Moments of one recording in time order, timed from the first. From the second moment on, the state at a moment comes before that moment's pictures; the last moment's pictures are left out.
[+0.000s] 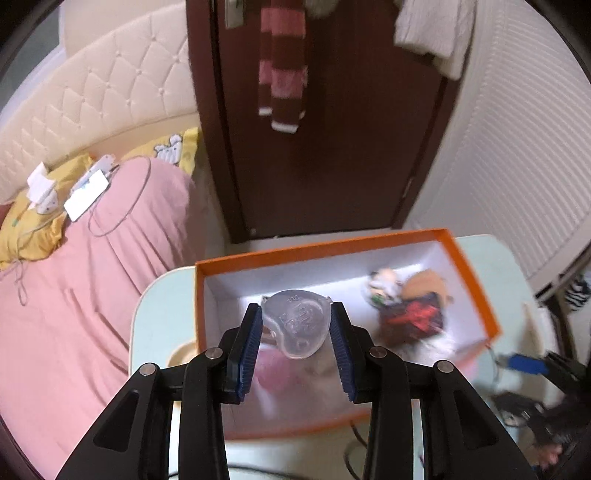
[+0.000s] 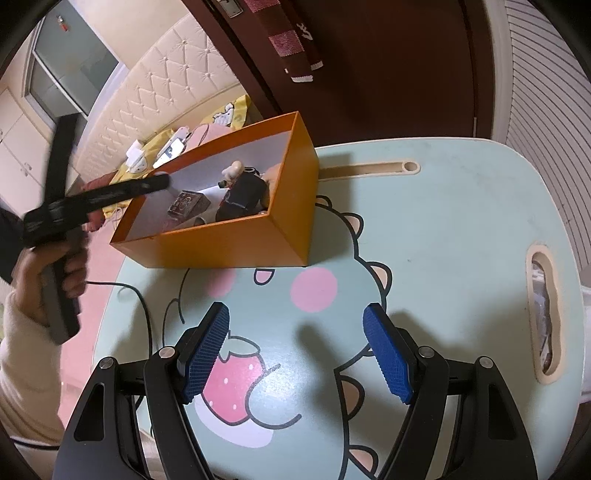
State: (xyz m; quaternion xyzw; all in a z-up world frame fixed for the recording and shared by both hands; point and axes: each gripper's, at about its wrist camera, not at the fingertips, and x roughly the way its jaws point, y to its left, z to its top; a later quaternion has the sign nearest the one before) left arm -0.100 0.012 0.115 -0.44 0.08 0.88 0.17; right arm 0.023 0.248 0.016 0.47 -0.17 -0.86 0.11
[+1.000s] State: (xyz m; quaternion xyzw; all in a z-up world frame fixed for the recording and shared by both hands) left arm -0.015 -0.013 0.017 -0.43 0.04 0.89 0.13; right arm -0.111 0.177 0.029 0.58 -0.12 -0.80 0.07
